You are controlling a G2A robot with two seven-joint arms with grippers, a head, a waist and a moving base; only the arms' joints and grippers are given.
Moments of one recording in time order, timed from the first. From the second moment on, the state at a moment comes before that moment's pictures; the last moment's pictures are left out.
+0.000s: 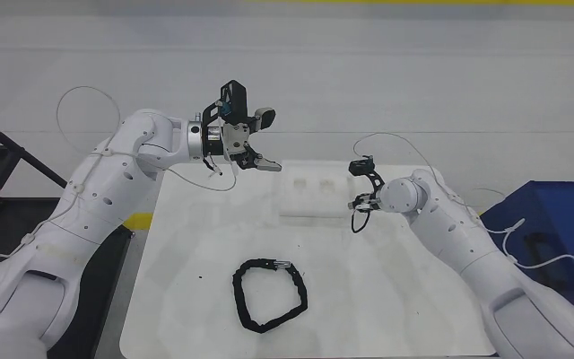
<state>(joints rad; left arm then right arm) 0.45 -0.84 -0.67 -1.30 0.63 -1.01 -0.13 -0.58 -1.24 0.62 -0.85 -0.48 -0.05 0.89</state>
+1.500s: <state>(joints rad) 0.45 -0.84 -0.67 -1.30 0.63 -1.01 -0.13 -0.52 -1.35 0.62 -0.68 -0.53 0.01 0.93</state>
